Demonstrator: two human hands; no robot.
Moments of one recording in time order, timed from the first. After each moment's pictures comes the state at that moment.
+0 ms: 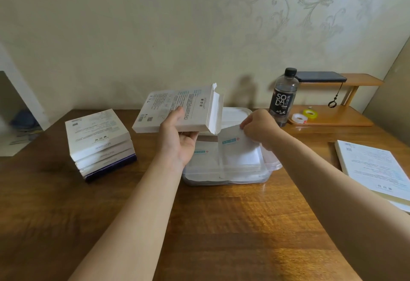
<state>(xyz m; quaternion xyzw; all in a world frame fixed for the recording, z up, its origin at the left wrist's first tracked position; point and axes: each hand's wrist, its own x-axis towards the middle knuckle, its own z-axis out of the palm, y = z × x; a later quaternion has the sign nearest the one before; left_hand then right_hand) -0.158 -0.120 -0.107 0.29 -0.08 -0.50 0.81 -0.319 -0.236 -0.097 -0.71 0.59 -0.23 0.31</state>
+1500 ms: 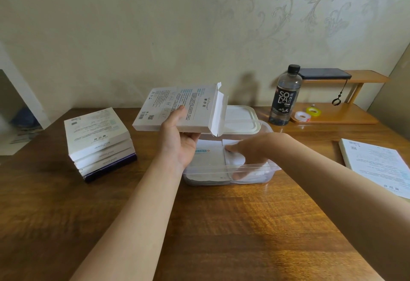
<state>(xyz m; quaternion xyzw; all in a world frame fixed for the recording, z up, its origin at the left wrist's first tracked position) -0.157 -0.119 -0.110 0.29 -0.12 -0.50 0.81 -0.317 -0.218 -0.107 -0.88 0.37 0.28 0.05</state>
